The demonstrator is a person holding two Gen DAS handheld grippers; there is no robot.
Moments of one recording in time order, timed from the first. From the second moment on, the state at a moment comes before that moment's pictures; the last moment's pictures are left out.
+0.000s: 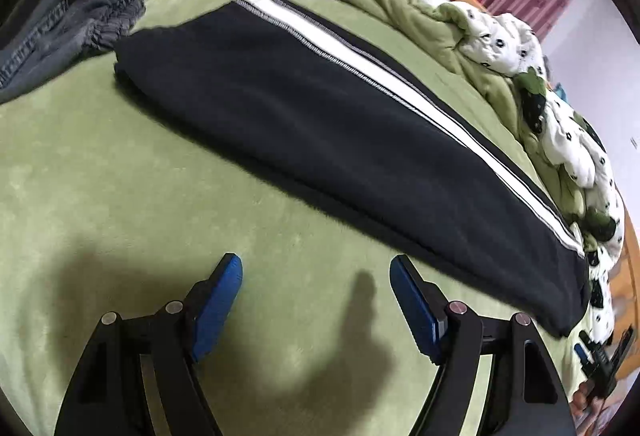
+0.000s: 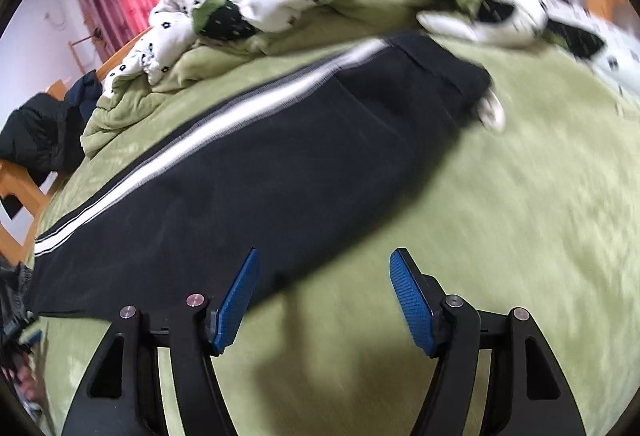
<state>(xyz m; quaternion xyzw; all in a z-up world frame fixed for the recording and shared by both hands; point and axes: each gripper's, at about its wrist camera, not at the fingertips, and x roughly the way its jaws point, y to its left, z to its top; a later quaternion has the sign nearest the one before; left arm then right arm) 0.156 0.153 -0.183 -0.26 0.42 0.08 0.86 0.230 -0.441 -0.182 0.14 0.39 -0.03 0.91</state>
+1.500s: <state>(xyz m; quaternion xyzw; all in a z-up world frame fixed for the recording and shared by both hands) 0.053 0.147 -0.165 -0.30 0.42 0.07 0.85 0.145 -0.514 -0.166 0.23 0.36 -0.03 0.91</state>
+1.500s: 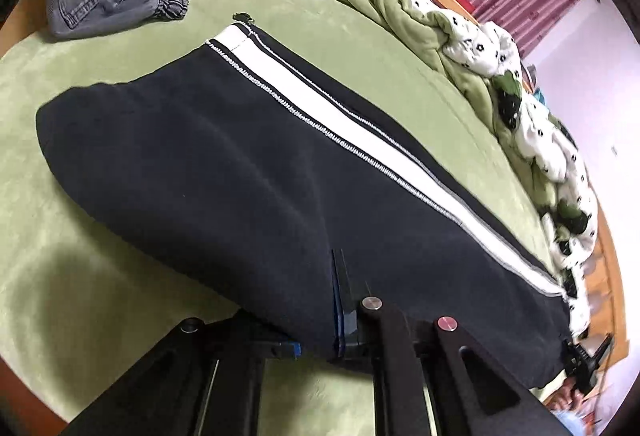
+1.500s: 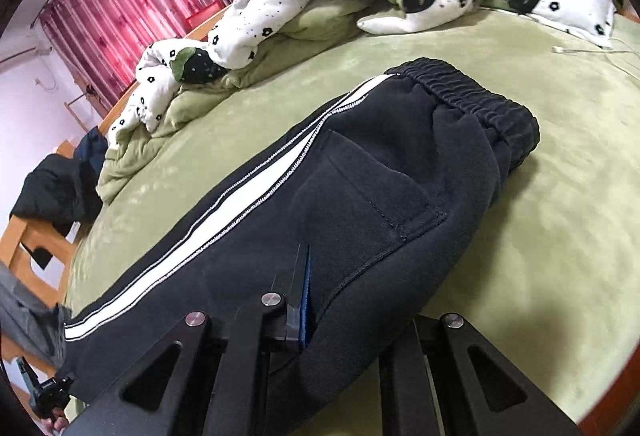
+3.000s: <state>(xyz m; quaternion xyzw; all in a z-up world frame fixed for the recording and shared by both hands) 0.058 0.134 -0.112 -0.22 0.40 0.12 0.88 0.162 -0.633 -0.196 0.22 0.36 -0.11 0.90</state>
